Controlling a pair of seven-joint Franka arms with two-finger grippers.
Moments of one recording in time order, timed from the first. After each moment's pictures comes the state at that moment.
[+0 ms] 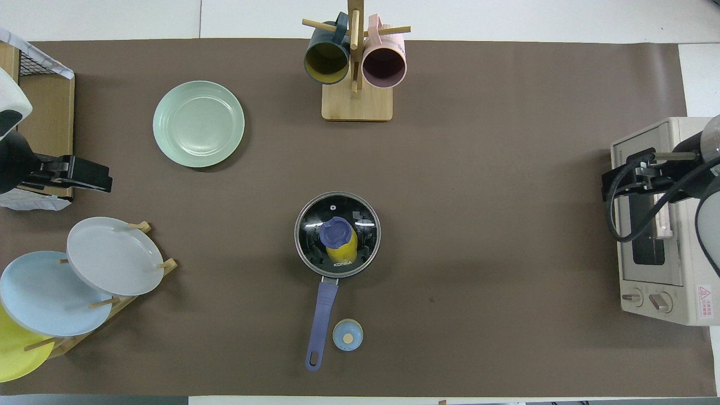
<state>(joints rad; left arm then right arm) -0.12 -0.04 -0.03 -1.60 -0.01 1.53 -0.01 0.03 -0.02 -0.01 -1.65 -0.03 1.51 0.09</state>
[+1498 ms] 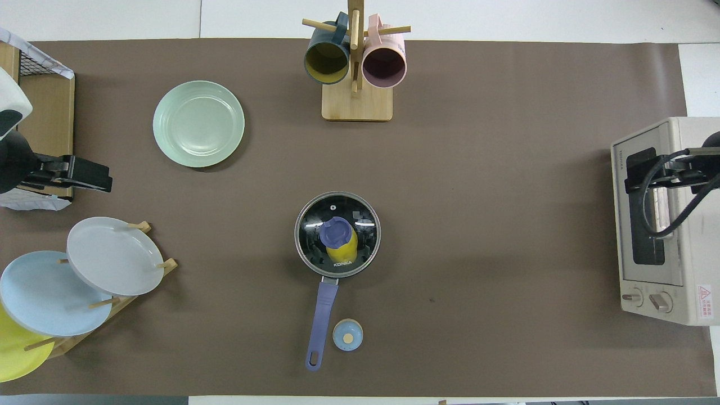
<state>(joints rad) -0.12 -0.04 -0.03 -1.60 -0.01 1.53 -0.01 -0.03 -0.02 -0.01 -1.65 -0.03 1.54 -0.01</state>
